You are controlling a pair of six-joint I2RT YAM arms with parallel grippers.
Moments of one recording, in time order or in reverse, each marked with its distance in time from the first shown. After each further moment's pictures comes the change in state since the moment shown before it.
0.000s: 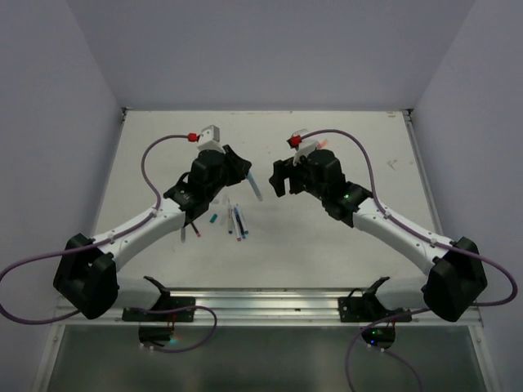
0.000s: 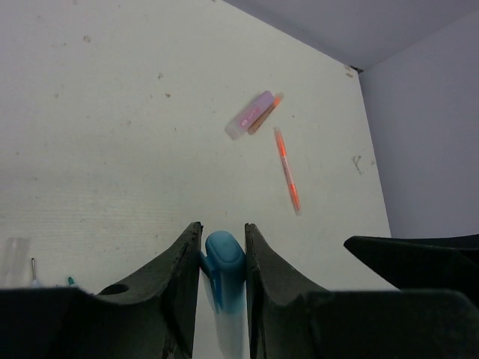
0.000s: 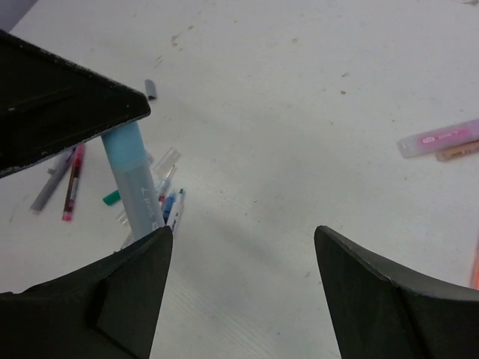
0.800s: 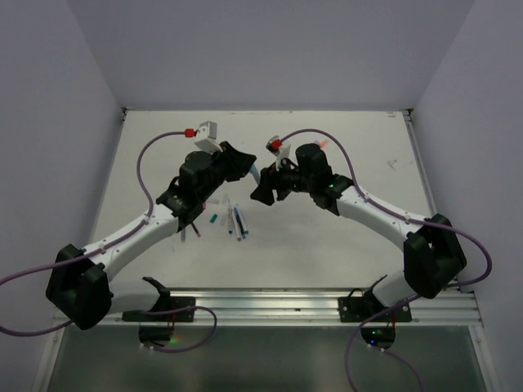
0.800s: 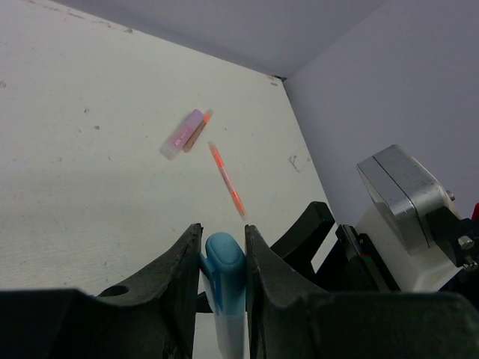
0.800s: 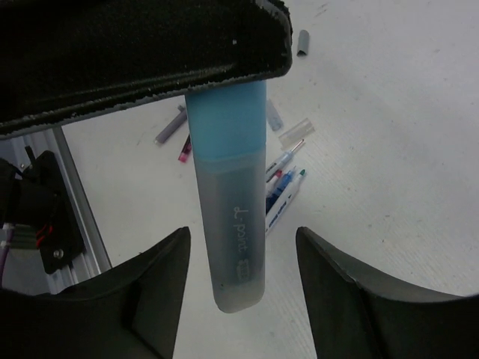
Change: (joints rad) left arm 0.019 -0.082 -0.054 0.177 0.150 0.049; right arm -0.049 0.180 0.058 0.050 -0.566 0.008
